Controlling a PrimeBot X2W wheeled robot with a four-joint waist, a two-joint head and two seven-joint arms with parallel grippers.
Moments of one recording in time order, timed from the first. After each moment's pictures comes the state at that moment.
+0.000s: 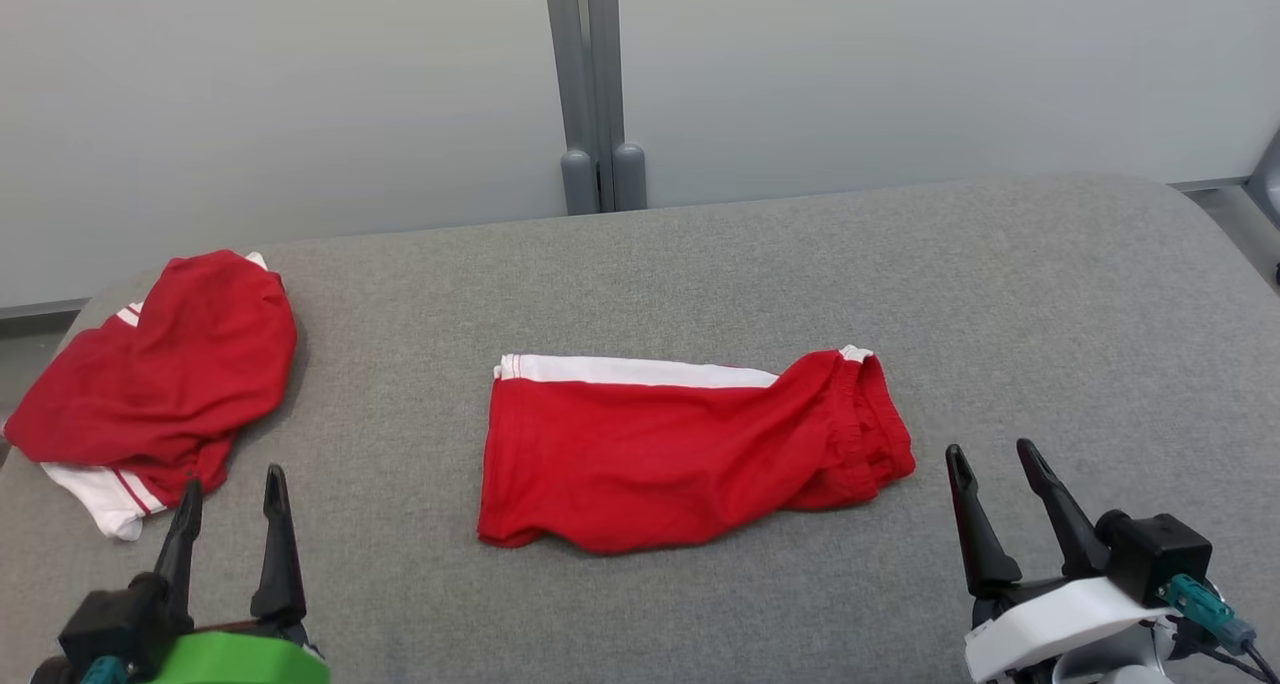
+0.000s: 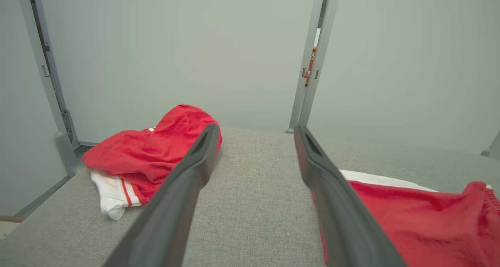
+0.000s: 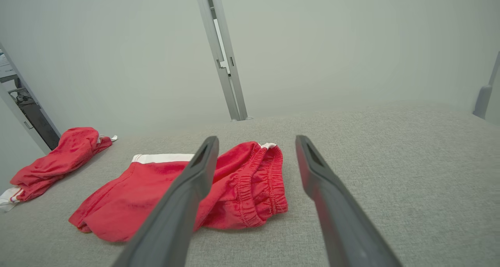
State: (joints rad) left arm 0.02 0.16 0.02 0.19 -0.34 -0.08 -0.26; right arm 0.03 -0.13 0.12 0.17 0.33 0.13 -0.26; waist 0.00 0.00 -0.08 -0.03
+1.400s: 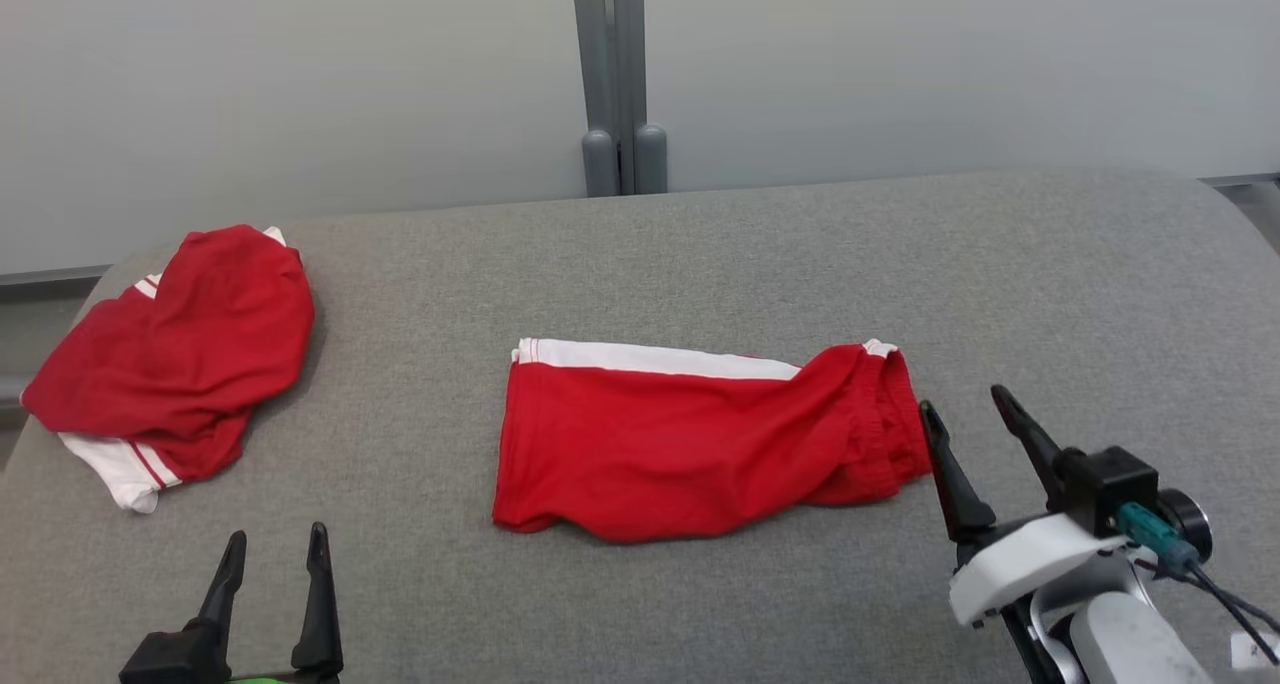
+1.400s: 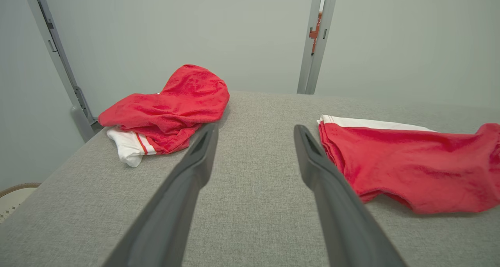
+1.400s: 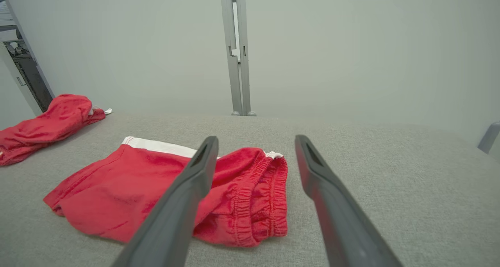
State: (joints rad) left arm 0.11 0.08 0.07 0.20 -0.18 -0.13 -0.26; right arm -0.09 -0.16 0.15 0.26 0.21 0.13 -0.24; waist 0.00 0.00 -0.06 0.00
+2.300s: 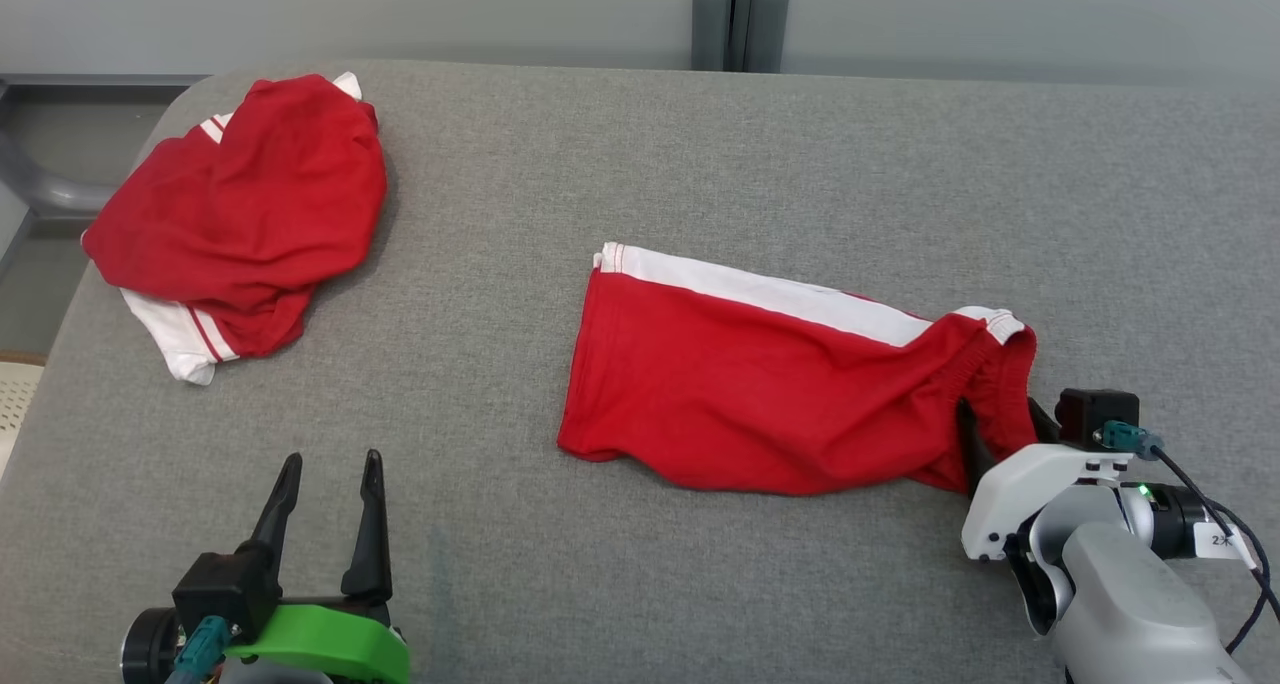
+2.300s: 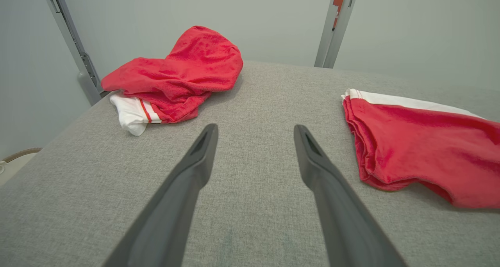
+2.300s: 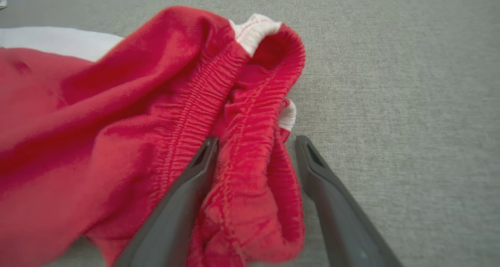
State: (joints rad) left arm -0.02 0.06 -0.01 0.25 -0.19 -0.13 -0.26; right arm -0.49 -0.14 0.11 1.02 0.28 0.13 -0.25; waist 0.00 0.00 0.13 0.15
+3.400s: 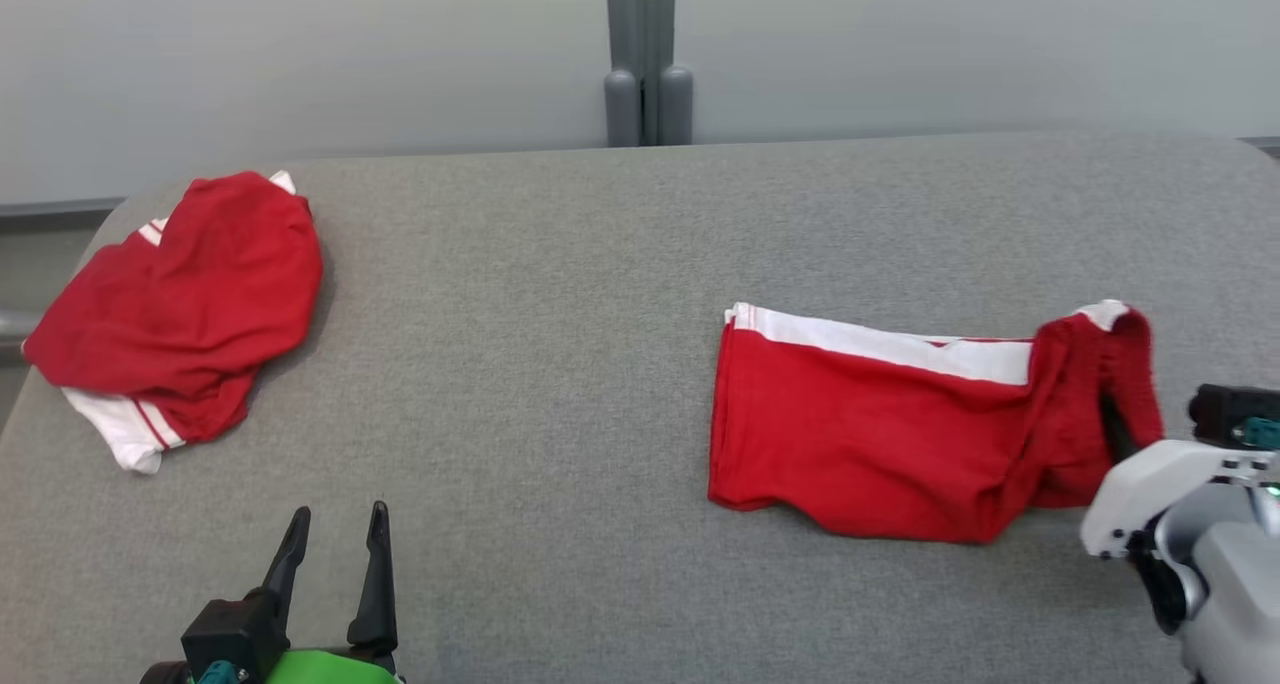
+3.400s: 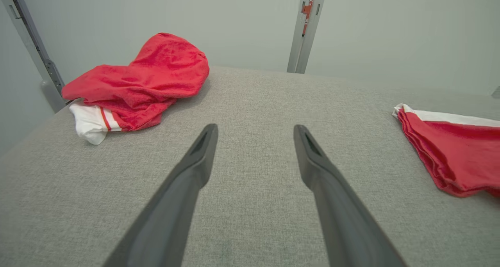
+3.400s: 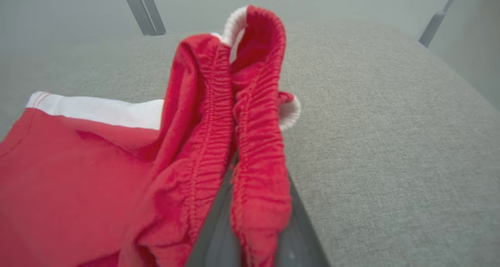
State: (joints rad) left arm 0.05 0.05 -0.01 0.26 -0.20 -0.13 -0.26; right arm -0.45 -0.39 0.32 0.93 0.61 0.13 -0.25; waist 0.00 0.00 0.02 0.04
